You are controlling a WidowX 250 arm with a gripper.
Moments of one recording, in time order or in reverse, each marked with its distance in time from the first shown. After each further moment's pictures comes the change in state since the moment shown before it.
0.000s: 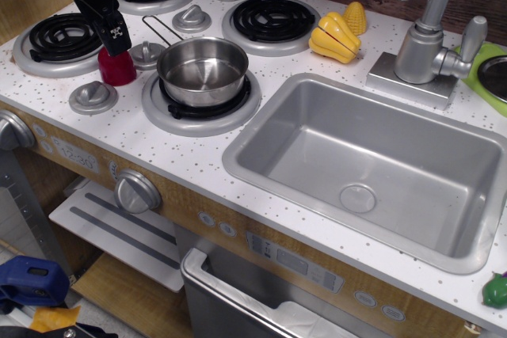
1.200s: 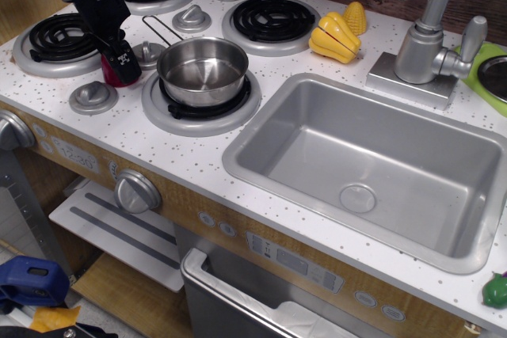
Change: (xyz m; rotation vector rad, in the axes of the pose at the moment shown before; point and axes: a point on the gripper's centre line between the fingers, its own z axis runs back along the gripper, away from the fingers) arm -0.004 0.000 -0.048 -0.164 -0.057 0.013
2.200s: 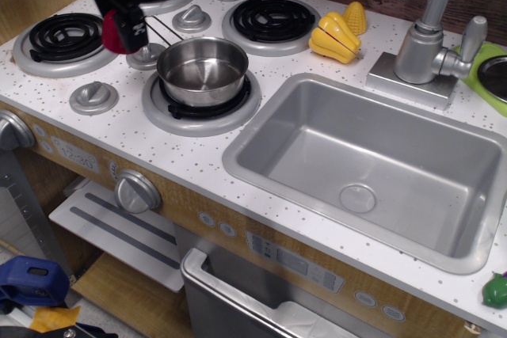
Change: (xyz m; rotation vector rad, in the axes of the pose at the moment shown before) arm 0.030 -0.037 0.058 0.215 0.155 -0.004
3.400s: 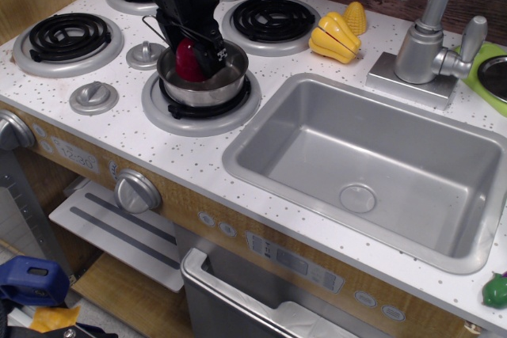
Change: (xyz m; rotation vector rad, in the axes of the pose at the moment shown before) arm 0.045 -0.065 -0.016 -0.080 -0.152 0.145
